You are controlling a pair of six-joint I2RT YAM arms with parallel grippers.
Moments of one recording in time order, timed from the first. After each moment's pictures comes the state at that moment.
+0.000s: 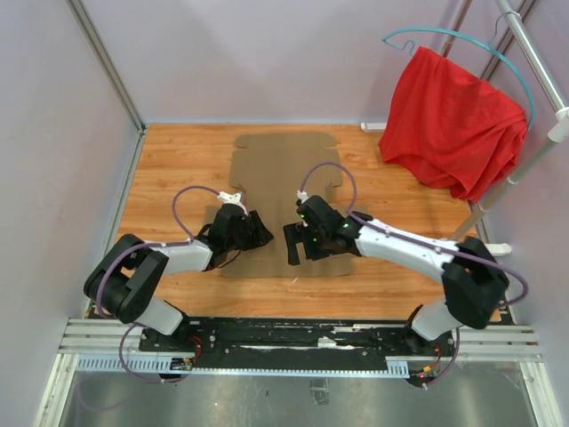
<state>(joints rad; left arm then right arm) -0.53 1.49 0.47 0.37 0.04 -0.74 0.89 1.57 1.02 -0.49 -0.04 0.54</state>
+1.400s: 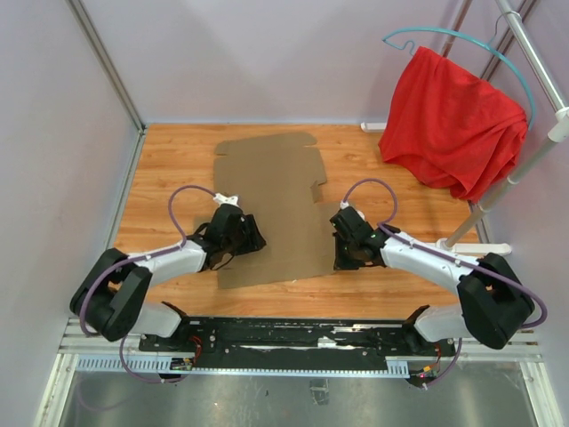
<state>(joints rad) -0.54 1.40 0.52 0.14 -0.02 -0.70 0.71 1.35 0.72 -0.51 0.05 0.66</state>
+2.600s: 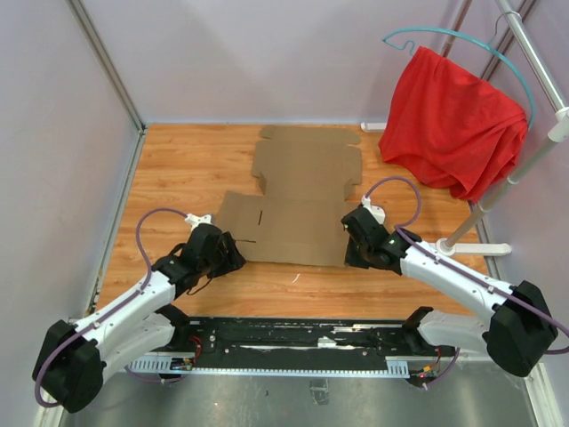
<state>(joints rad) -0.54 0.85 0.40 -0.38 -0.11 -0.81 0.73 1.15 0.74 -0.65 0.23 0.81</state>
